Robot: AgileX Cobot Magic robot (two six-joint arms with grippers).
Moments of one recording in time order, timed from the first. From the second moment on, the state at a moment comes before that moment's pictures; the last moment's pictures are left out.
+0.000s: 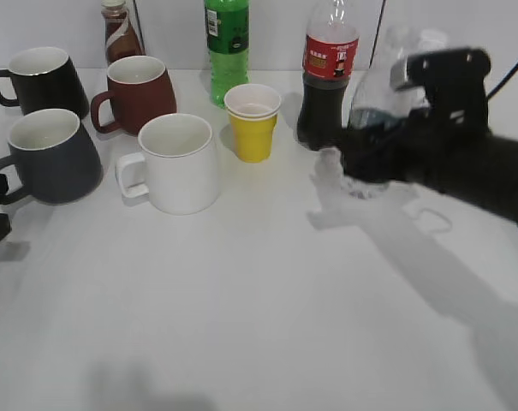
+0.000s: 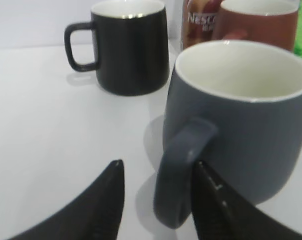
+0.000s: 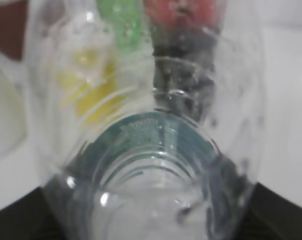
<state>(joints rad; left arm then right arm) 0.04 1.75 -0.23 0.17 -1.21 -0.02 0.44 1.68 -0.61 -0.08 -0.64 0.16</state>
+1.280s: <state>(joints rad) -0.03 0.79 -0.34 0.68 -0.26 -0.58 0.45 1.11 -0.56 -0.07 -0.33 -0.06</state>
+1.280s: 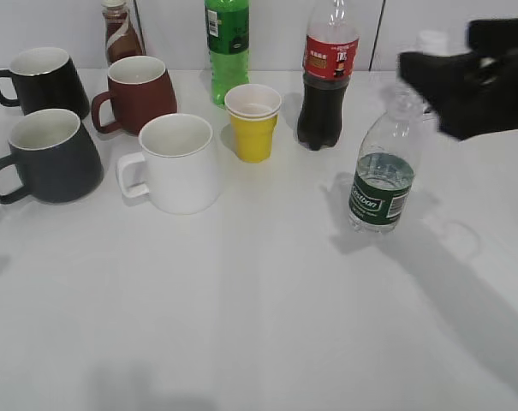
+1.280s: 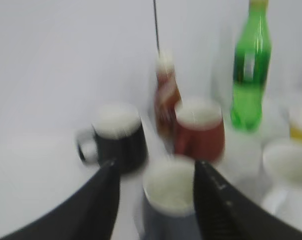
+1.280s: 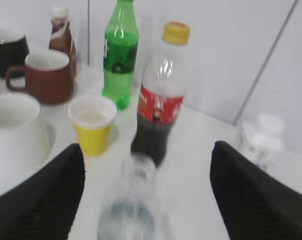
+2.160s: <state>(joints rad) -0.42 0.02 -0.58 0.20 1.23 -0.25 0.46 0.17 -0.54 0.02 1.16 -0.02</state>
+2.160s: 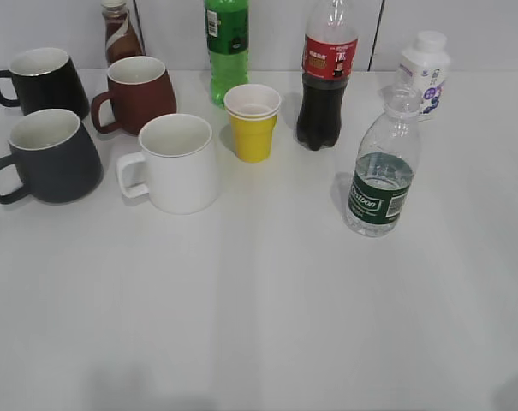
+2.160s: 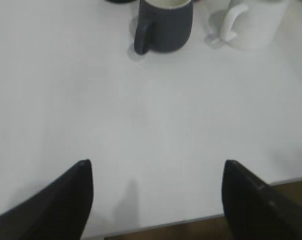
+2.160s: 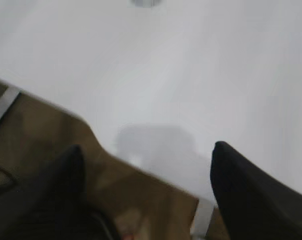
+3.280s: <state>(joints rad) -0.03 -0.01 -0.53 0.13 1.08 -0.24 0.11 -0.01 -0.50 0.01 1.04 0.00</state>
